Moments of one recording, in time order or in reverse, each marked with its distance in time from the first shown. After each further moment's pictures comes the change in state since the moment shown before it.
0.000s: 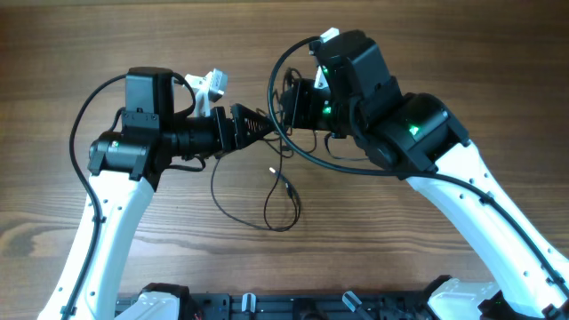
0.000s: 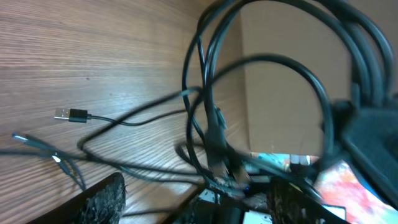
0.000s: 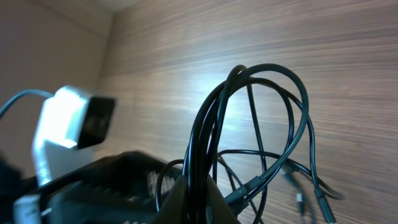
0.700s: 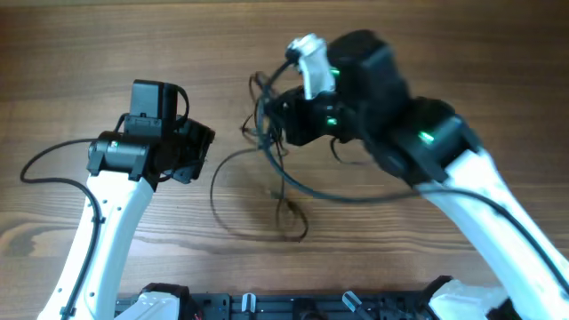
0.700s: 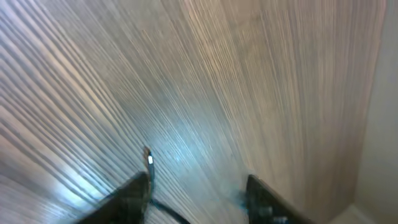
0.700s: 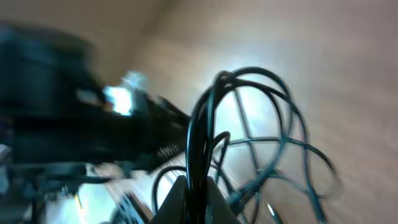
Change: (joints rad) left arm 0.001 -0.001 0.005 -0.260 -0.756 -0.781; right arm -0.002 -0.057 -0.008 0.058 -0.187 -0.316
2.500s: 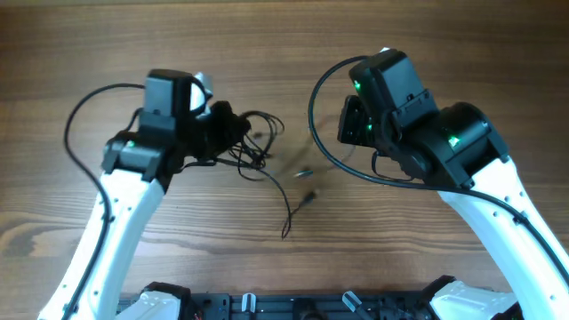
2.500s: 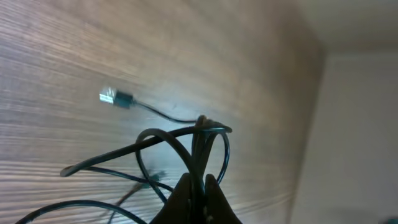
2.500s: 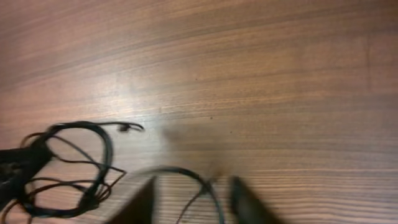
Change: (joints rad) left arm -0.071 0.003 -0.018 0.270 0.308 0.492; right arm -0.071 -0.037 -0.028 -0.385 0.515 0.263
